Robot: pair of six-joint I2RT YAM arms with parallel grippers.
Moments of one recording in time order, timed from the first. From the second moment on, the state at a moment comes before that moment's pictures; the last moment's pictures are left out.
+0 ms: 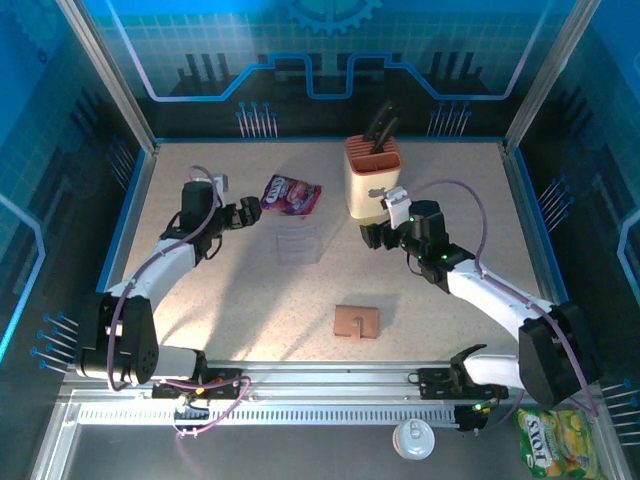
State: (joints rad) left arm -0.06 1.37 0.83 -0.11 0.17 -0.37; right arm 0.44 1.27 0.72 0.08 -0.03 -0.01
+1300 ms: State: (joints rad) left arm -0.20 1.45 0.89 -0.32 0.38 -0.61; right arm 1.07 1.48 0.91 -0.74 -0.33 0.61
